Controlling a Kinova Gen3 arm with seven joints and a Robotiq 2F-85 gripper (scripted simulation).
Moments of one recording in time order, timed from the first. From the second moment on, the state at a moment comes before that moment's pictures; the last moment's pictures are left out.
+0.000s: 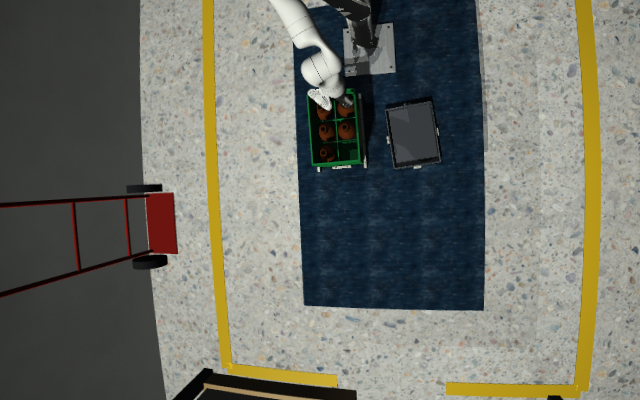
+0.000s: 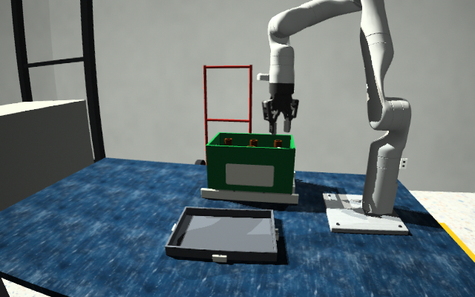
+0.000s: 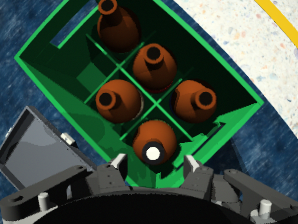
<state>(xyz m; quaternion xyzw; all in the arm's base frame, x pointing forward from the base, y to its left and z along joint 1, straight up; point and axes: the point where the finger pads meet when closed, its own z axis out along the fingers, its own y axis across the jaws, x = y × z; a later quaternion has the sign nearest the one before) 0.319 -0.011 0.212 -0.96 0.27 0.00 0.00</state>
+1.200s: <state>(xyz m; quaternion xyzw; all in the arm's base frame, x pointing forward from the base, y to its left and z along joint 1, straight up) 0.319 -0.008 0.186 -0.96 0.27 0.00 0.00</state>
